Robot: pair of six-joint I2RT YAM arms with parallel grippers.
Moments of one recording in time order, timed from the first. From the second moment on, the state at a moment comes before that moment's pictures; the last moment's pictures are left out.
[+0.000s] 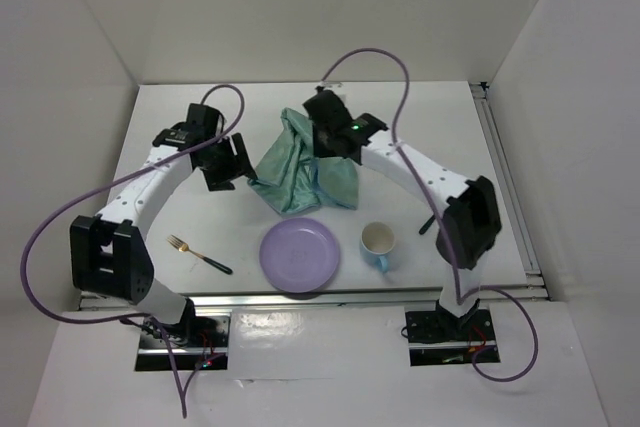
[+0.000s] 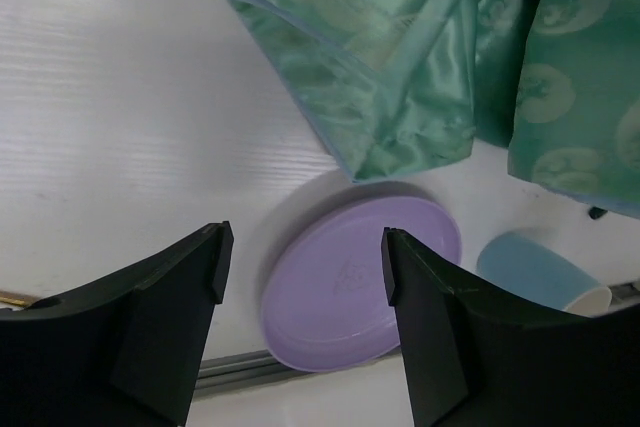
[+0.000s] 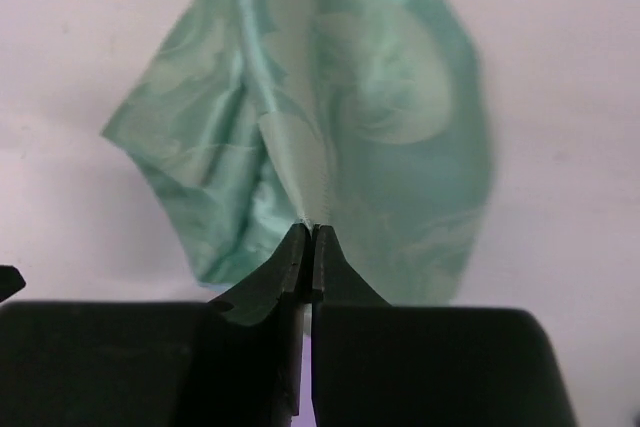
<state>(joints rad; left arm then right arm) -0.15 1.51 1.28 -0.82 0.18 -0.56 0.73 1.88 1.75 -0.67 0.34 0.50</state>
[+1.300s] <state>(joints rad) -0.23 1.87 1.25 -0.44 0.19 -0.94 0.44 1.66 1.43 -0.56 0.06 0.46</state>
